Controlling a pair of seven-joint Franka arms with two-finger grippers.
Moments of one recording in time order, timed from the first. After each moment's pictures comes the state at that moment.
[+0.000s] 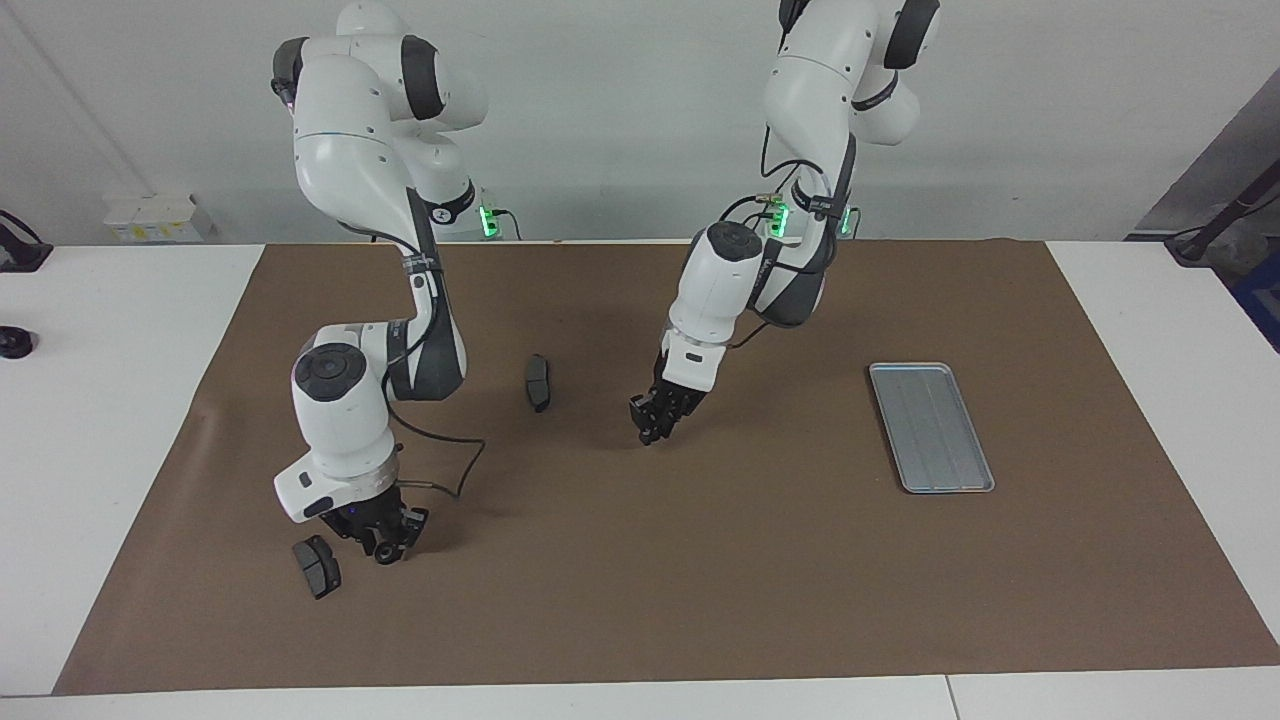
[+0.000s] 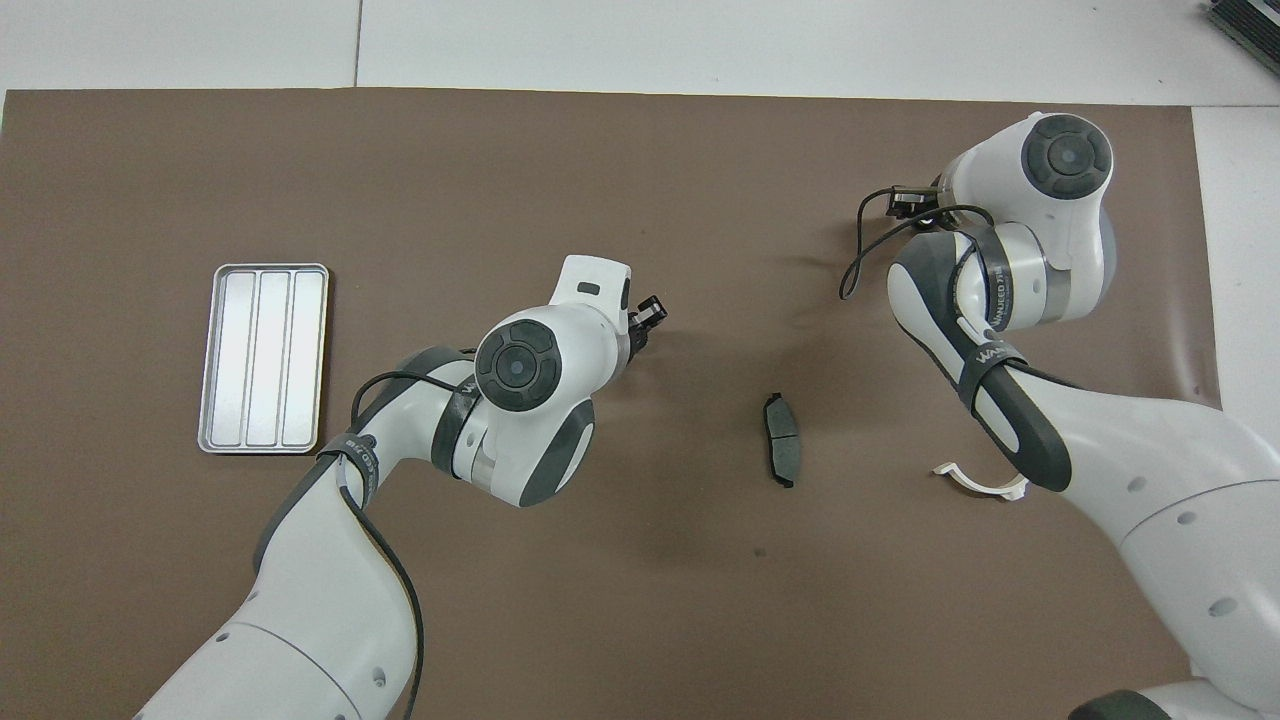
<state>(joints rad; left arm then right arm) -0.60 0.48 -0.05 -1.87 -0.14 2.72 -1.01 0.11 0.65 -0.07 -1.52 -0.12 2.39 0.28</state>
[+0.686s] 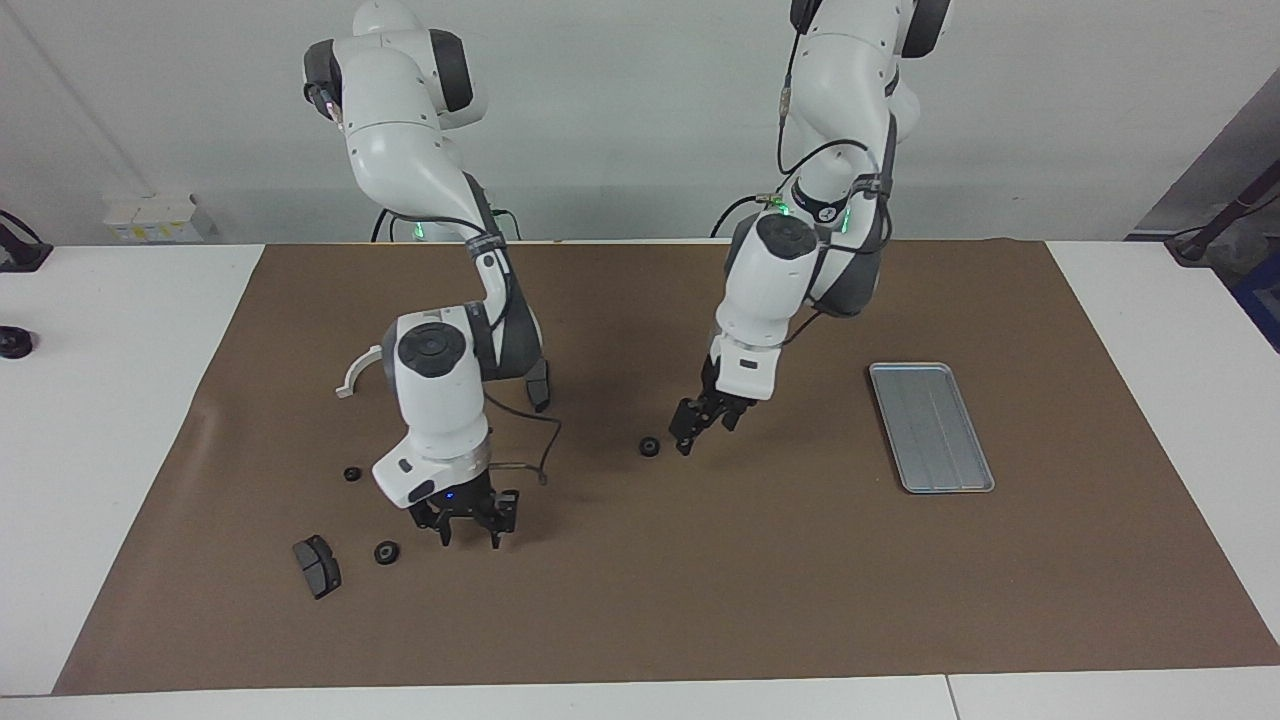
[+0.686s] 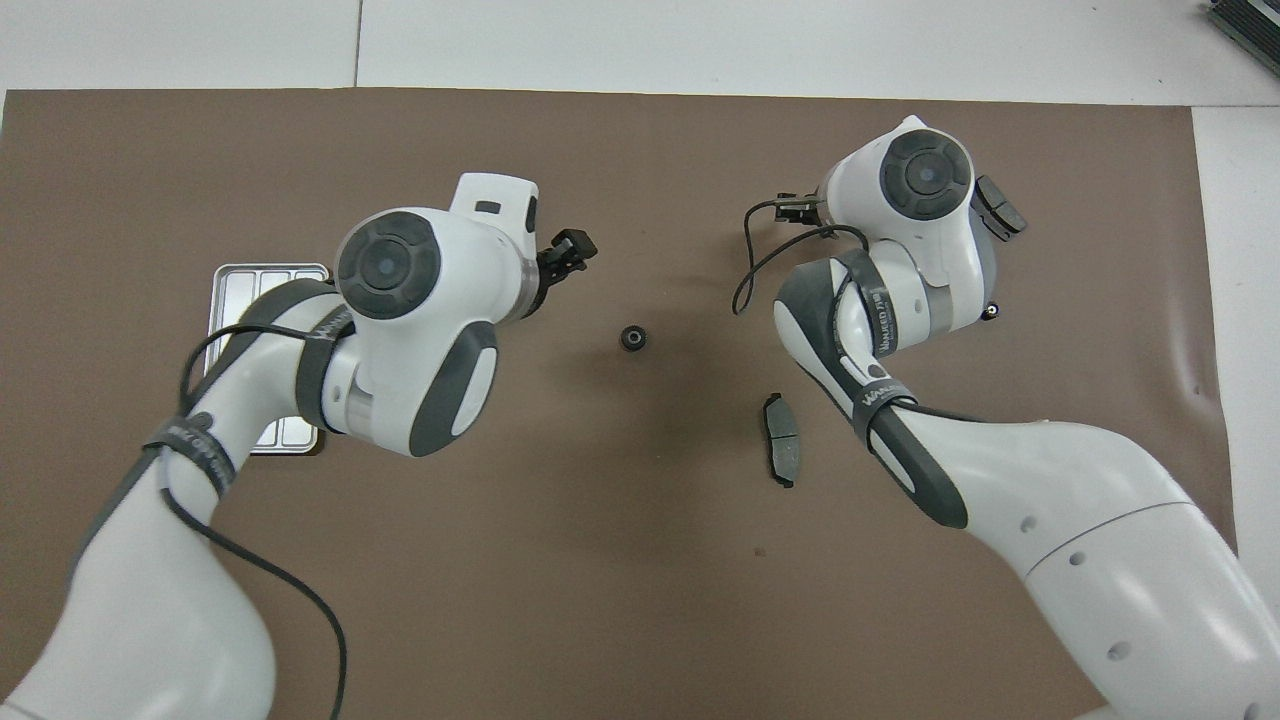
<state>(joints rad) -0.52 0.30 0.06 -1.78 -0.14 2.35 -0.90 0.31 0.65 -0.05 -1.49 -0.12 2.40 0.40</state>
